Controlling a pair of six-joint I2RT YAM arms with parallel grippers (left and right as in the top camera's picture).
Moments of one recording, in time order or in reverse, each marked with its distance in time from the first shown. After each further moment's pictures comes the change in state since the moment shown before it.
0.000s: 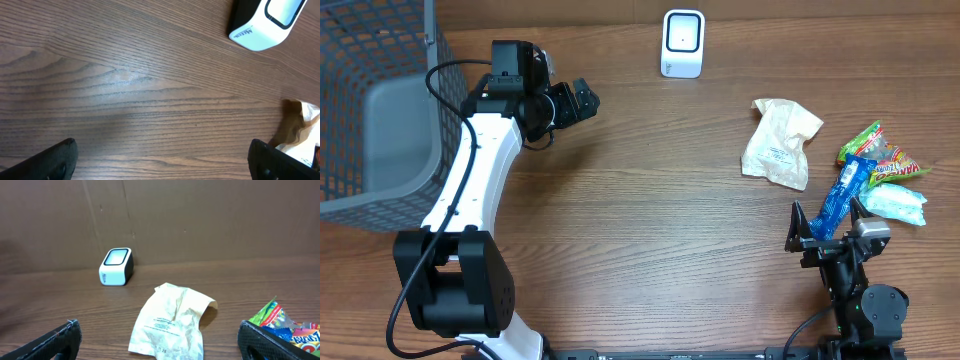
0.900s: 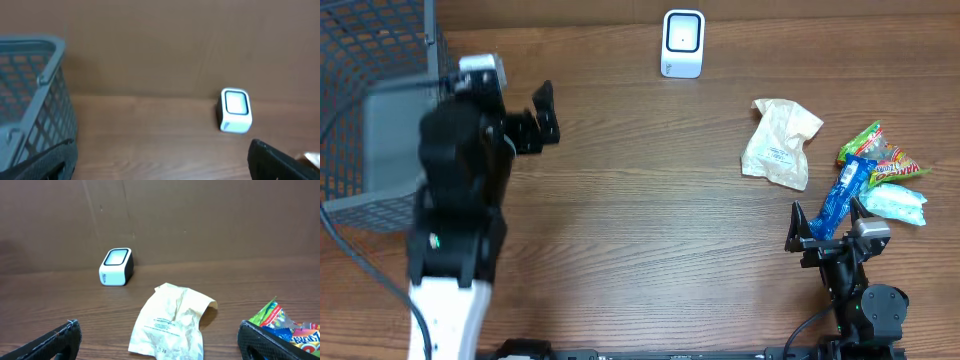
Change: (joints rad) left arm -0.043 -0.790 -0.404 0.363 -0.319 0.329; right arm 0.000 0.000 0.000 0.000 0.000 0.000
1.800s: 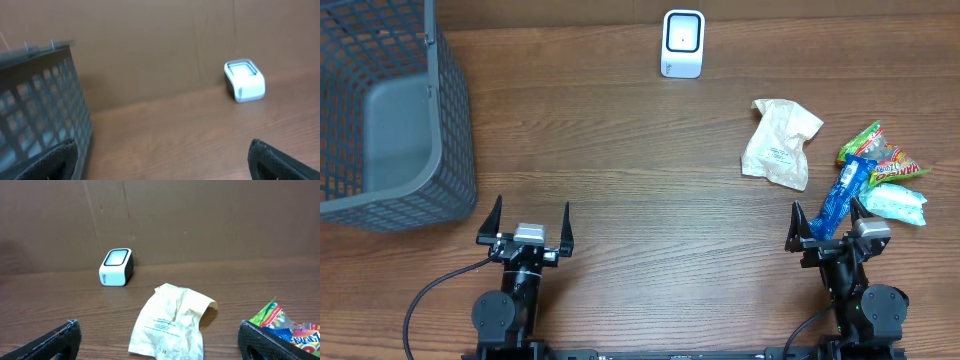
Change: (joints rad) left arm 0.079 -0.904 -1.051 0.445 0.104 0.267; right arm 0.000 -0.002 0.000 0.001 0.000 0.000
